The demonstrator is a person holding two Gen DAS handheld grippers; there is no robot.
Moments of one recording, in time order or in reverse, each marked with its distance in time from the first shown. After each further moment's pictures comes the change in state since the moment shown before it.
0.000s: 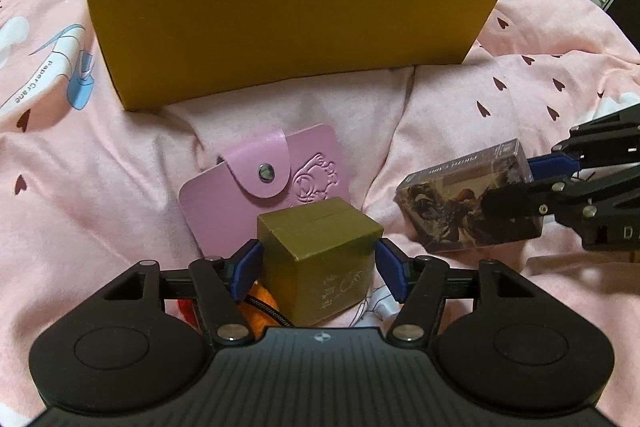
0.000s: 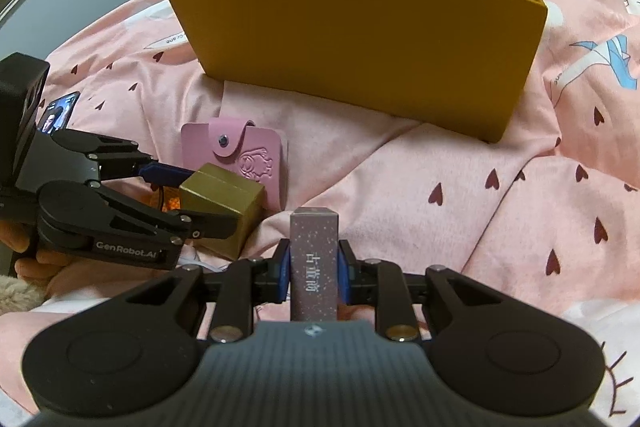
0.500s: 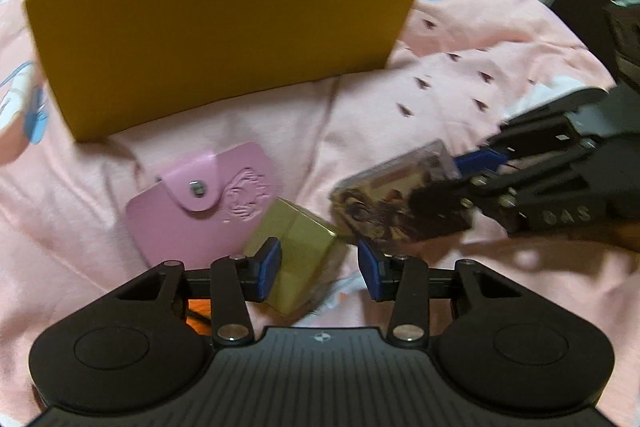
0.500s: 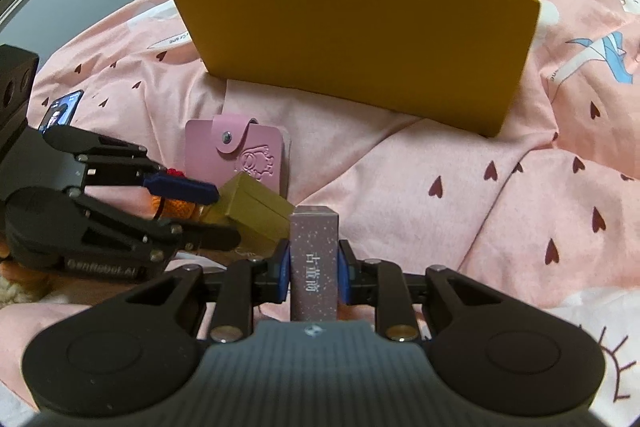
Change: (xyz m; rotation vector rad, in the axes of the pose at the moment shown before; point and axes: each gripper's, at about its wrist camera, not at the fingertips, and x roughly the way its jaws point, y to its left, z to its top) left arm -0.021 -0.030 -0.002 0.124 -0.033 -0.136; right arm -0.007 -0.002 -0.008 0.013 -0.016 0.003
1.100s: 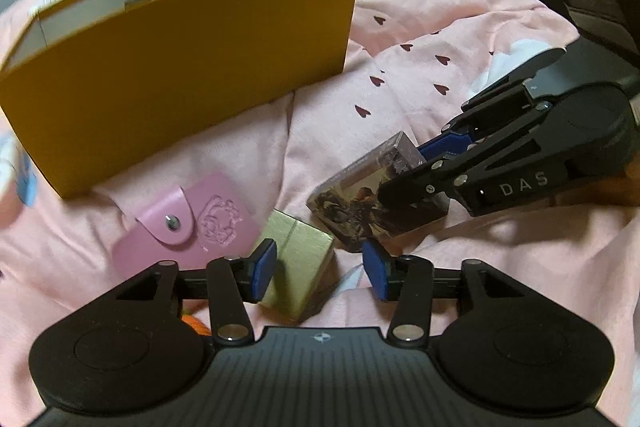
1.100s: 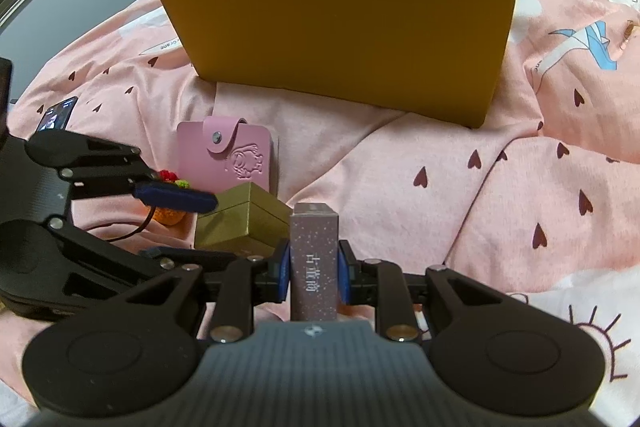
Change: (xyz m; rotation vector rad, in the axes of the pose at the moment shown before) left arm -0.010 -0.025 -0.002 0.193 -0.051 0.058; right arm -0.004 -0.004 -0.006 0.021 -0.012 -0.015
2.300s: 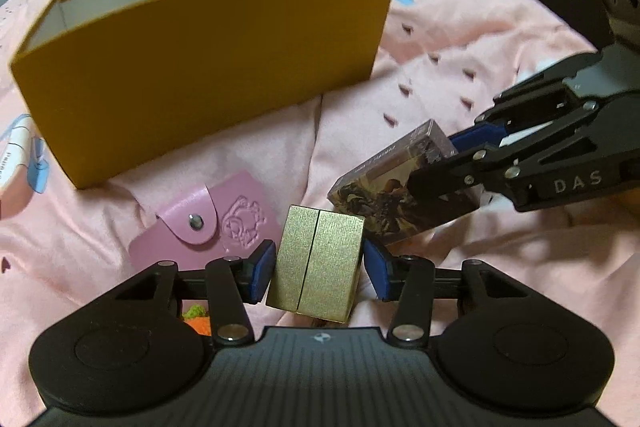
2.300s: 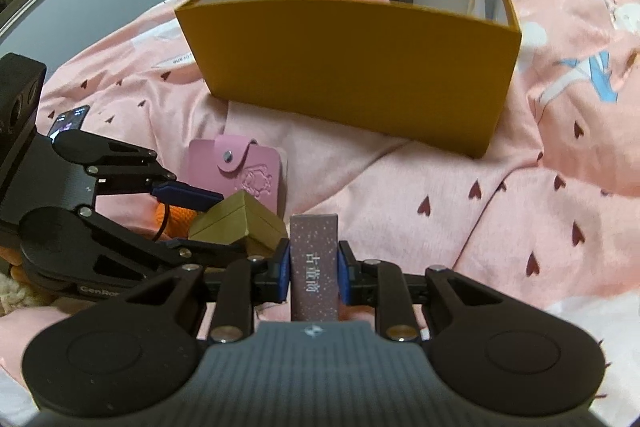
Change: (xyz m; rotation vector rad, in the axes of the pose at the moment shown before) left arm -0.002 0.014 0.005 -0.117 -0.011 -0.007; right arm -0.016 0.009 0.004 -0.044 -0.066 -0.002
